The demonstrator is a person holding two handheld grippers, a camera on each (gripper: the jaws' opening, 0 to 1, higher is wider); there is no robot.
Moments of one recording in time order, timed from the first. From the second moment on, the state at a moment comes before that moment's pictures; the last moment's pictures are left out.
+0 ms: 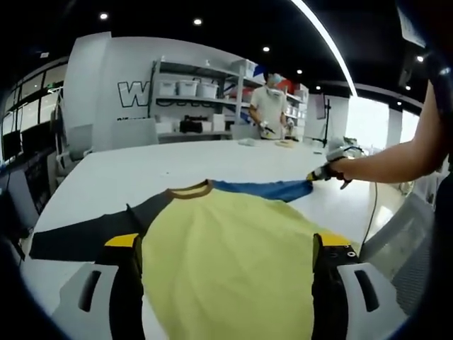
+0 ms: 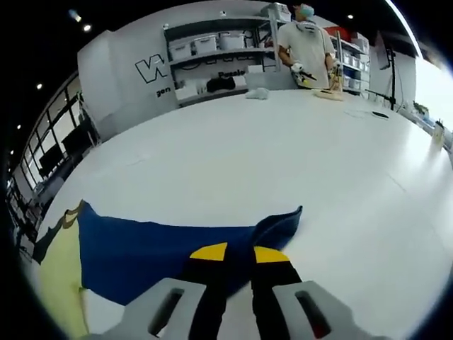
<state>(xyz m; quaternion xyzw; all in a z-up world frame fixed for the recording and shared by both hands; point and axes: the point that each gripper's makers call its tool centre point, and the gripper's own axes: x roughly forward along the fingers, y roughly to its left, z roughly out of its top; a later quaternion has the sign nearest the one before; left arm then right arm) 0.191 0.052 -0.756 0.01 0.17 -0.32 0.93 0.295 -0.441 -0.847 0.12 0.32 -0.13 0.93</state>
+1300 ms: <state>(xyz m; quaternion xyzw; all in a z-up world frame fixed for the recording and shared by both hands) 0.188 0.050 -0.752 0.00 0.17 -0.33 0.93 0.250 -0.474 -0.823 0.14 0.32 -0.18 0.92</state>
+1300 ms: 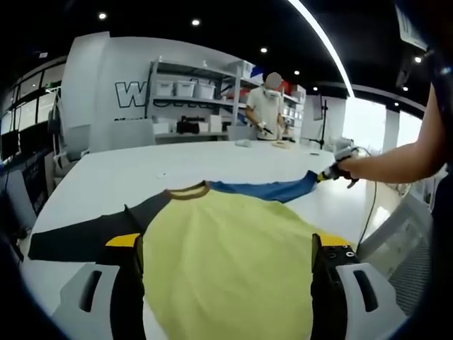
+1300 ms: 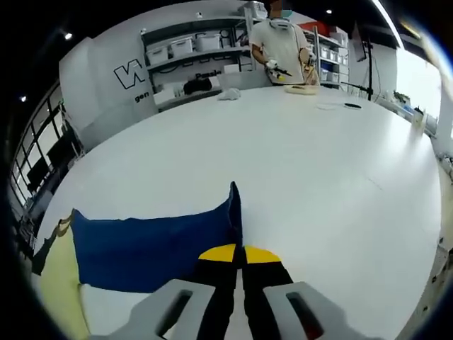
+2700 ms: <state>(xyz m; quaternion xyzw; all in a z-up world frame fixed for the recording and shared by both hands) 0.172 0.068 -0.736 -0.02 0.16 -0.32 0.93 0.367 -0.190 -0.715 -0.04 0.26 0.10 0.96</state>
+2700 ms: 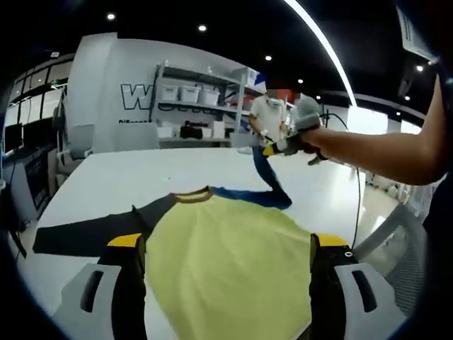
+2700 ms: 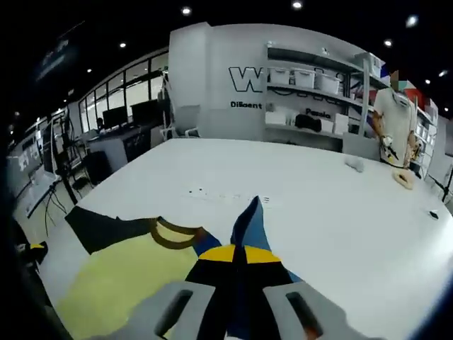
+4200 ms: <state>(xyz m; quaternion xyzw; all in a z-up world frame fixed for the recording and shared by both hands) 0.176 0.077 -0.743 -0.03 0.17 -0.31 0.93 0.326 0.052 -0.823 -0.19 0.32 0.34 0.86</state>
